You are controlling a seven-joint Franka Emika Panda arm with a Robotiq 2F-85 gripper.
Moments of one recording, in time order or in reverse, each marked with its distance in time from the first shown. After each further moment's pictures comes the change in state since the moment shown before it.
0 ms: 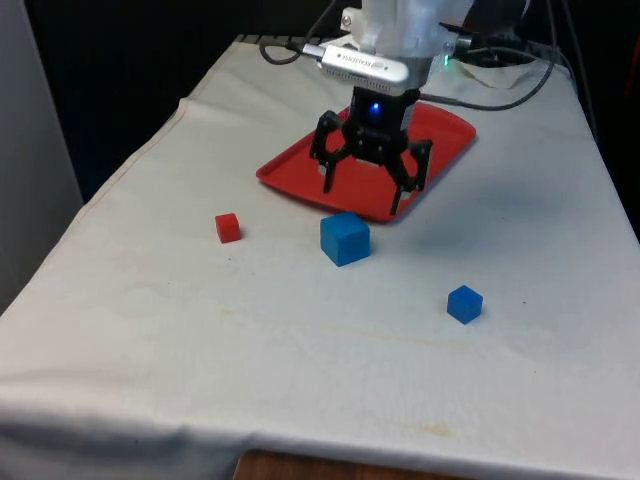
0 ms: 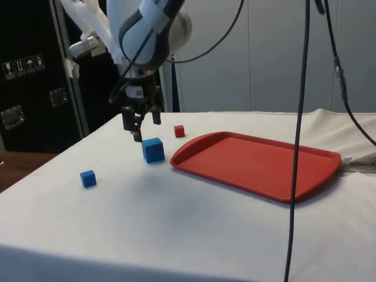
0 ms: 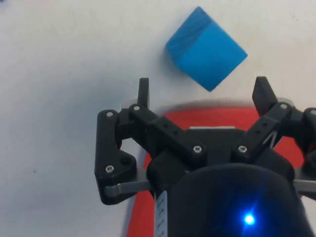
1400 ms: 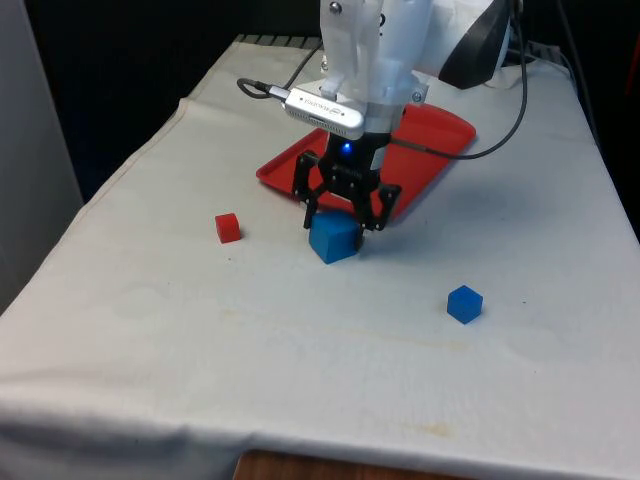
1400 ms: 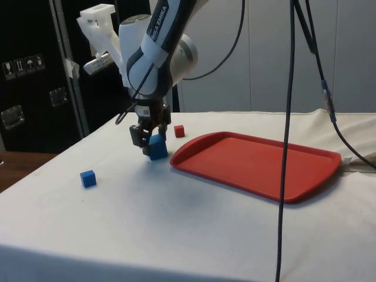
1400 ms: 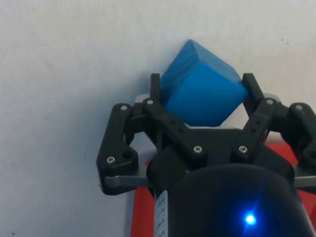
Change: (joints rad) arm -0.017 0.141 -0.012 0.011 0.113 0.129 0.010
